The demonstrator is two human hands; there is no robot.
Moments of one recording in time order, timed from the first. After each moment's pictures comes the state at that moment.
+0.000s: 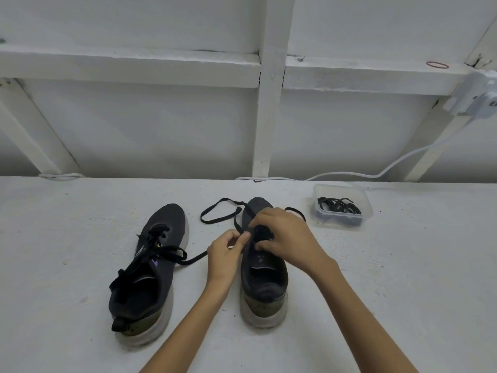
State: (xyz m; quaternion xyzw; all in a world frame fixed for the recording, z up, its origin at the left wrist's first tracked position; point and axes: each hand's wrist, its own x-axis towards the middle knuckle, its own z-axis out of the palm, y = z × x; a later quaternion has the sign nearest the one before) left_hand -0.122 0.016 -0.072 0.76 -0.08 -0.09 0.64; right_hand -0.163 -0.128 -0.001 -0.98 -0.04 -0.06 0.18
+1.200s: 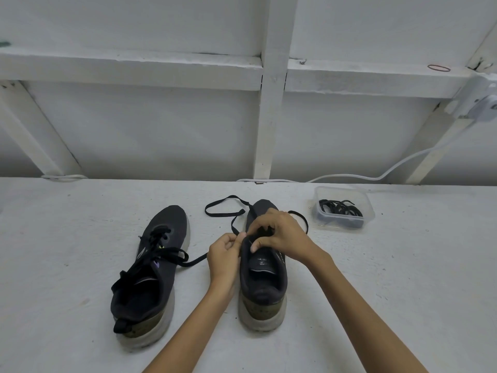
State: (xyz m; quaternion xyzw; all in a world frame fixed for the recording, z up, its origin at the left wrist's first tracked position) left_hand -0.122 0.010 -0.075 0.69 0.06 -0.12 0.71; right_hand -0.137 -0.144 -0.031 -0.93 -0.06 -0.05 0.36
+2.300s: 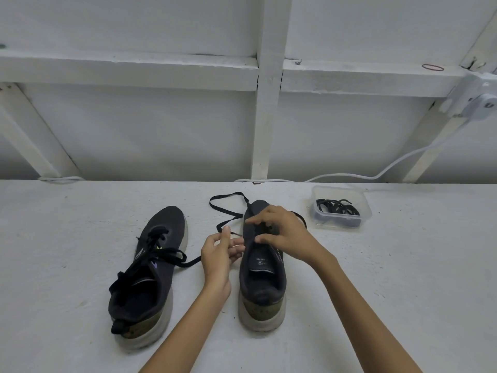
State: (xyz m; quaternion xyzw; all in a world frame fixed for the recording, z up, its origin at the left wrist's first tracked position) left_hand -0.123 0.012 -0.060 0.58 0.15 -0.15 0.78; right_hand -0.149 -0.151 -0.026 -0.93 -0.06 -0.06 0.36
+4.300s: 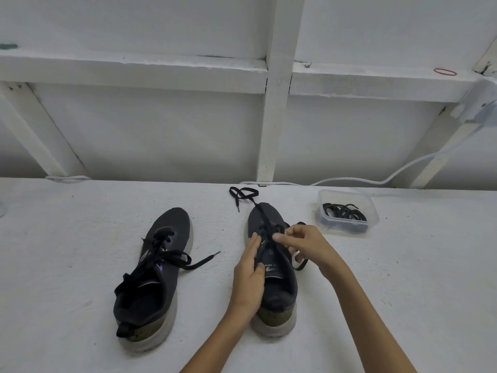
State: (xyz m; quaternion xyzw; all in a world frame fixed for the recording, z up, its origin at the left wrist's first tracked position) left_hand -0.164 0.000 -0.065 0.75 -0.10 -0.17 0.63; right_hand -0.165 -0.165 -0.034 -0.76 0.21 0.05 0.61
